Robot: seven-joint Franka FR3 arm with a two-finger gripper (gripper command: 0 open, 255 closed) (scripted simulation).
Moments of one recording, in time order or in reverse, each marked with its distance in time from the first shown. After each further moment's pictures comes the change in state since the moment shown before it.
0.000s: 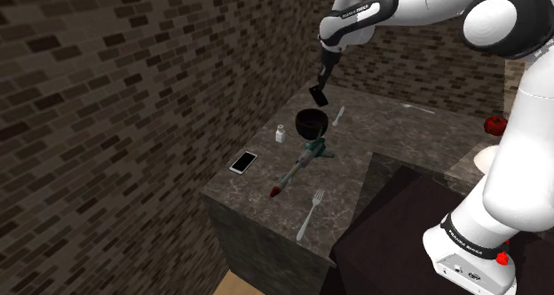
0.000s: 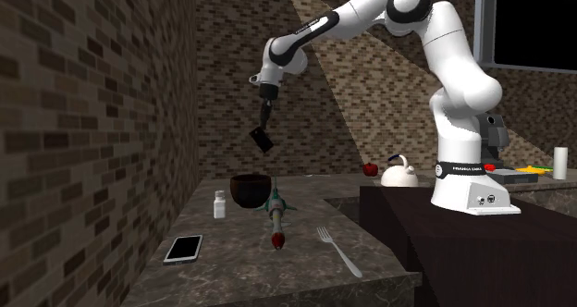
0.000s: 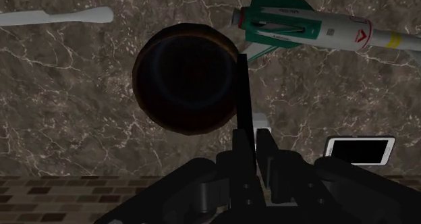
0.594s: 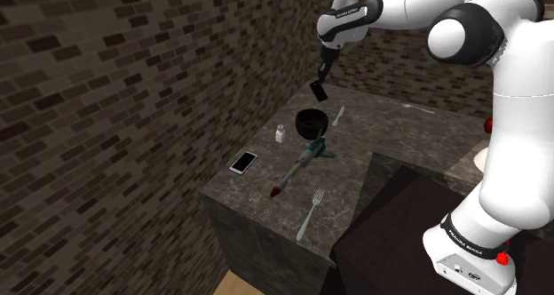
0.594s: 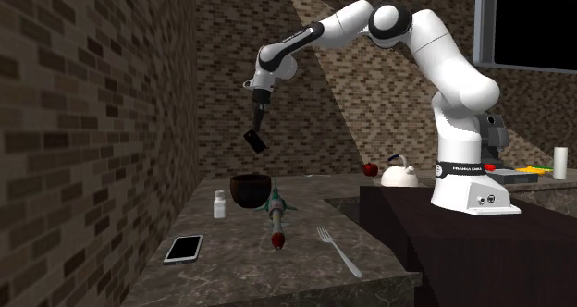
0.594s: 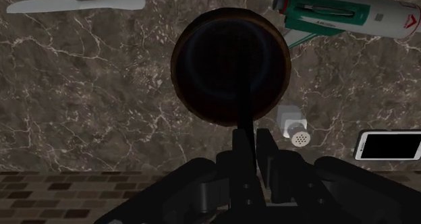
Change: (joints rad) arm -0.074 0.180 -0.004 0.243 0.046 -0.076 -0.072
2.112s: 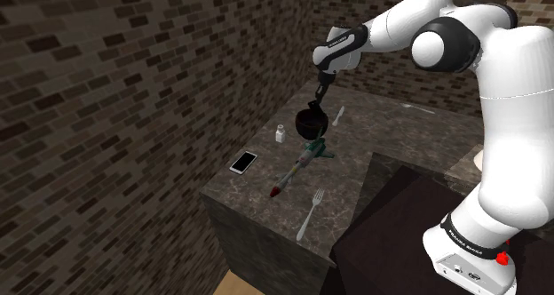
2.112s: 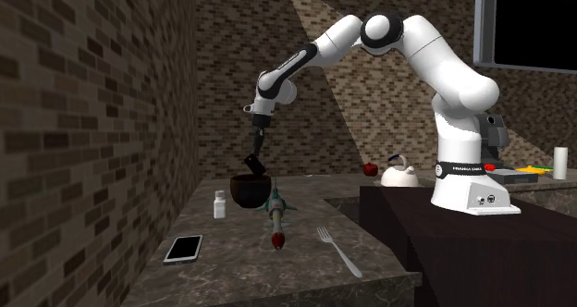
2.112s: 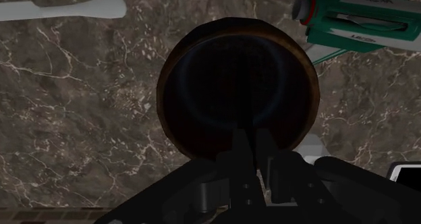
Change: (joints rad) arm -0.011 0.108 0.025 -0.101 0.046 0.205 -0.047
